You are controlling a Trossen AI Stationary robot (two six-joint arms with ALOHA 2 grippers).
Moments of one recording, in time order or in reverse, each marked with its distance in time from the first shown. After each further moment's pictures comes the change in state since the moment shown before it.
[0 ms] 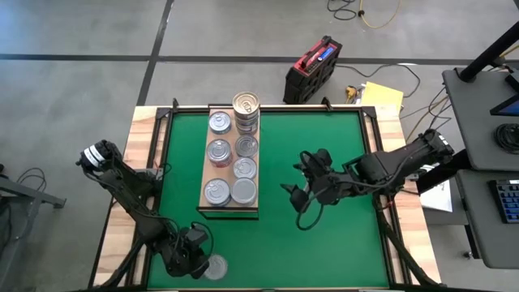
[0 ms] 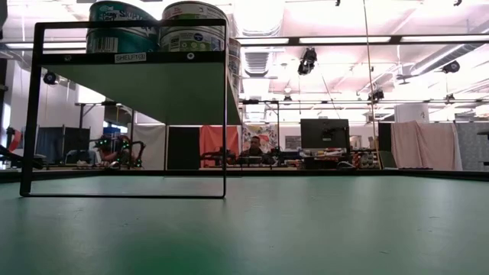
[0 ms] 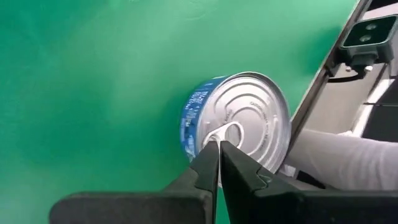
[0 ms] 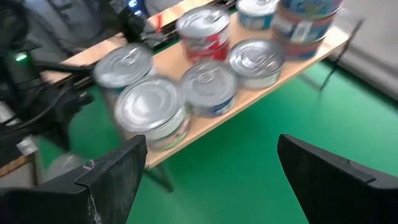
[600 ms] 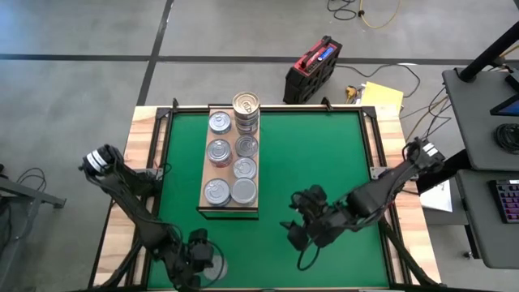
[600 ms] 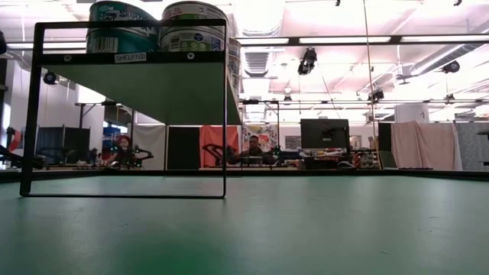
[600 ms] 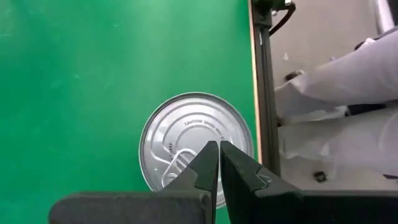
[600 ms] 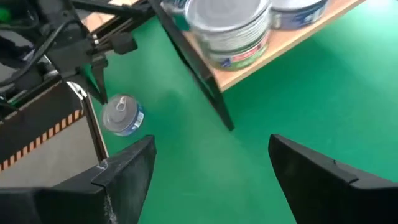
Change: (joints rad) left arm 0.003 0.064 0.118 0.013 -0.010 0.691; right arm 0.176 0.137 -0.001 0.029 -0.091 0.247
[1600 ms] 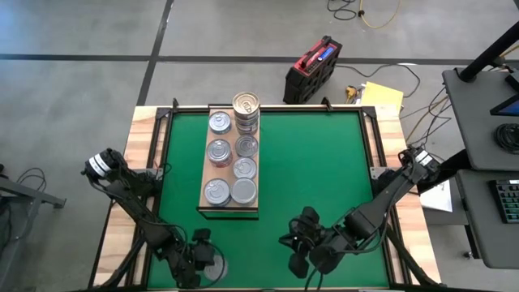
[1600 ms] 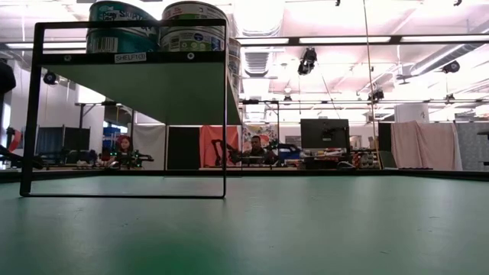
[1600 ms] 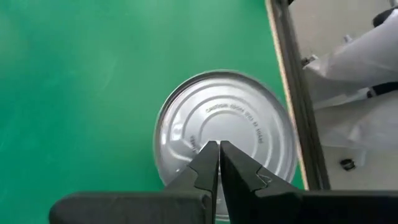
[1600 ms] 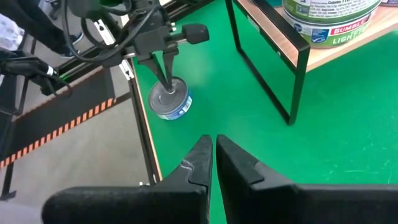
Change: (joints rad) left arm 0.000 0.053 -0.102 0.149 -0.016 0.127; right arm 0.109 0.098 0.000 0.206 0.007 -0.055
